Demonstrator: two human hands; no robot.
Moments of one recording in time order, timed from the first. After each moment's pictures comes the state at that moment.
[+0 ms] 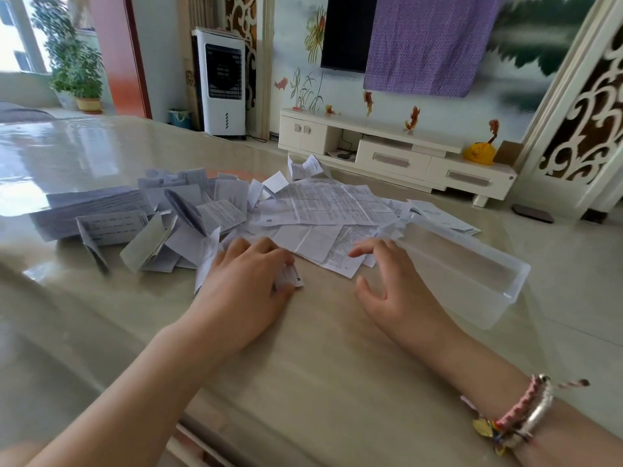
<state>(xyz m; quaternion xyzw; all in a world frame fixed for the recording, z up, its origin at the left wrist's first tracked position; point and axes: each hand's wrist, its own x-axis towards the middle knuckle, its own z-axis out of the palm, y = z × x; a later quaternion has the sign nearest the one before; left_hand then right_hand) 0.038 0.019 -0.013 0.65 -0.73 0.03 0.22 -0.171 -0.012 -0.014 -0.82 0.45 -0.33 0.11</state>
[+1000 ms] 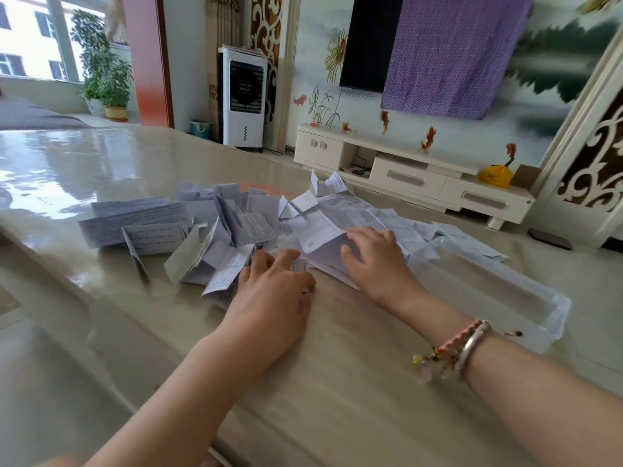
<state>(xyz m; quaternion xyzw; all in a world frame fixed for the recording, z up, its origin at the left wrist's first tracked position) 0.052 0.017 -0.017 0.67 -0.71 -0.01 0.23 -0.102 -0.075 0.005 -0.83 0.51 -0.23 0.05</state>
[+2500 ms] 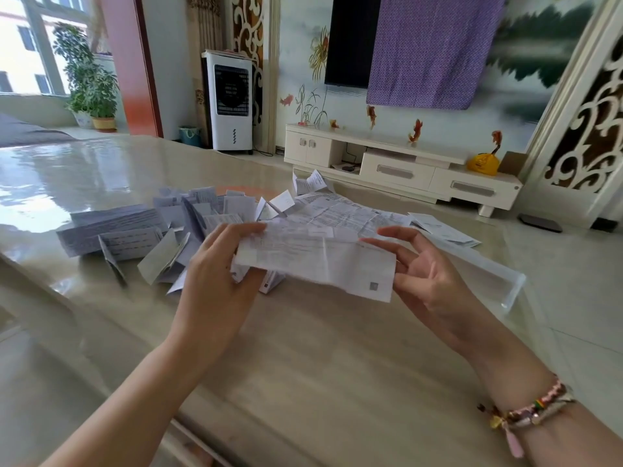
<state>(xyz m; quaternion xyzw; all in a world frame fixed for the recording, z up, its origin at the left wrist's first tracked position) 0.055 0.033 -0.008 0.53 -0.63 0.03 0.57 -0.197 -0.019 0.014 -0.62 0.27 -0.46 0.58</state>
